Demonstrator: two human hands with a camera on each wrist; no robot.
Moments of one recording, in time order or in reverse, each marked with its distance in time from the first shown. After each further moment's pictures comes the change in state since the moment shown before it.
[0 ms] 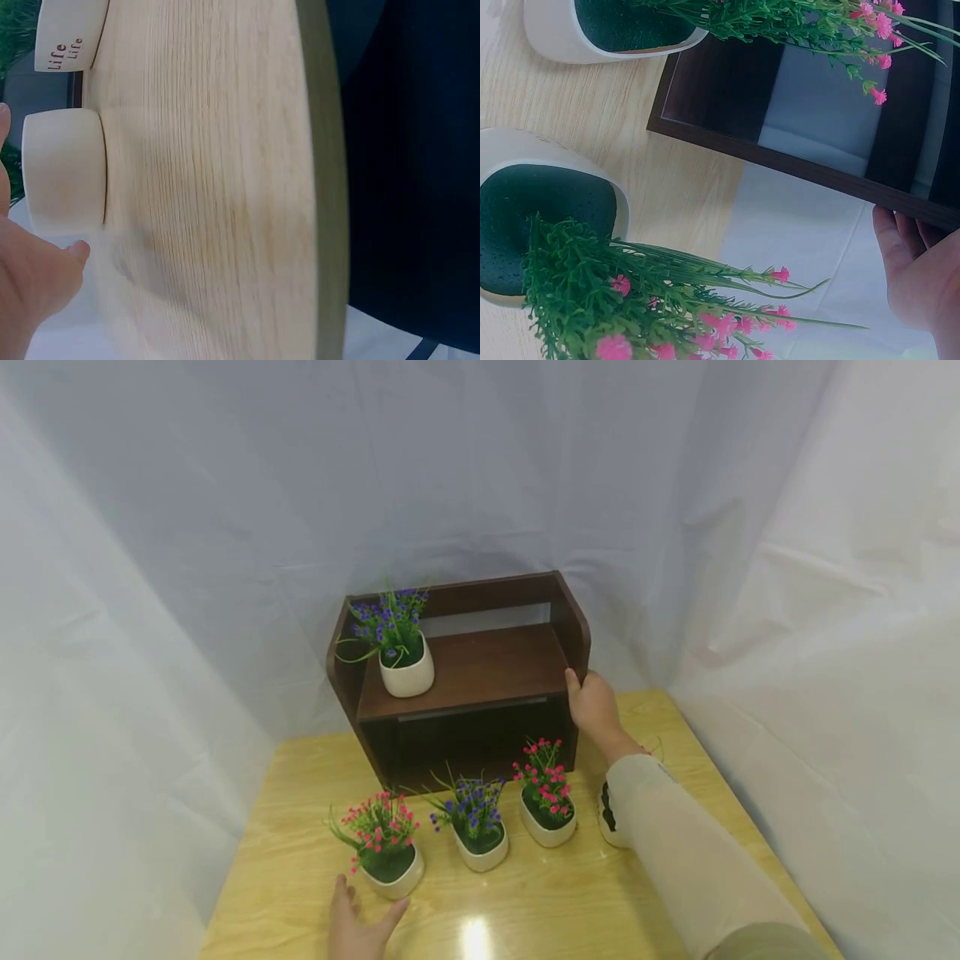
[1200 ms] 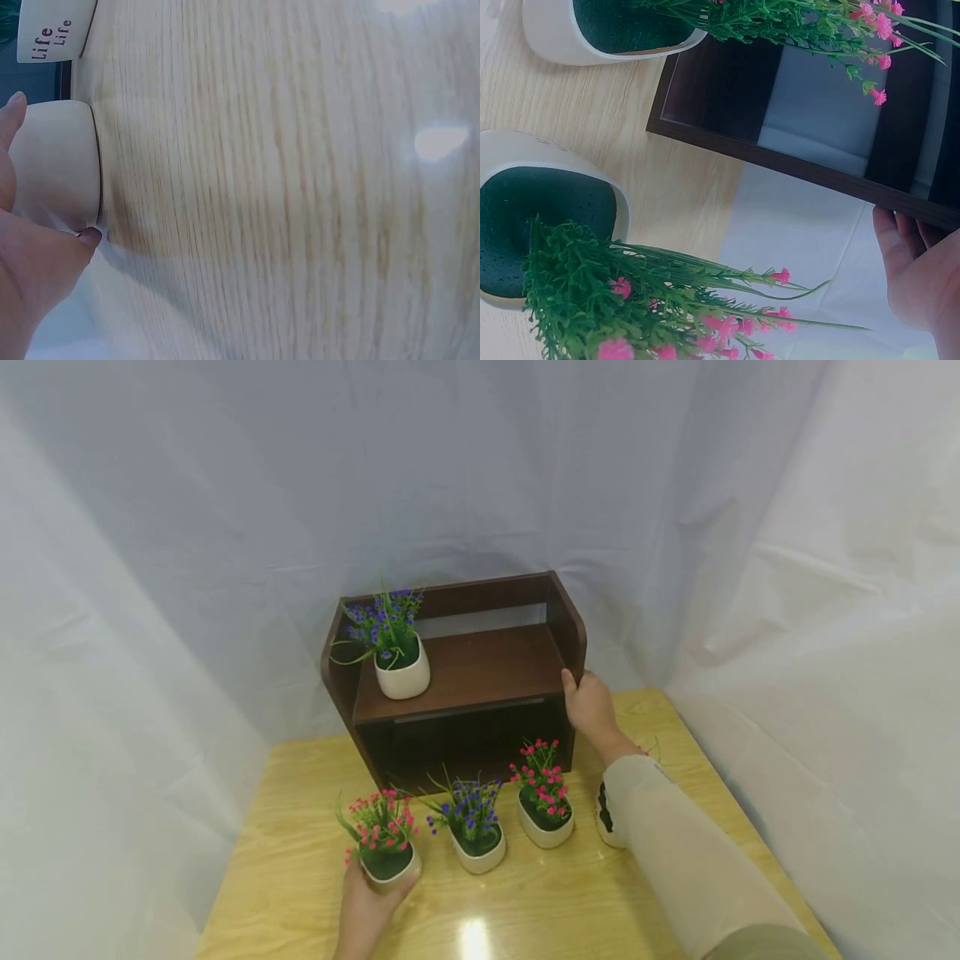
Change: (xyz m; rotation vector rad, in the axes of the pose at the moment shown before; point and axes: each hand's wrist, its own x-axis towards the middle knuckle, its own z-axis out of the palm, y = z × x) left_hand 0.044 0.008 0.016 0.008 0.038 0.270; right_hand -0.004 -0.005 -0.003 0.007 0.021 -0.018
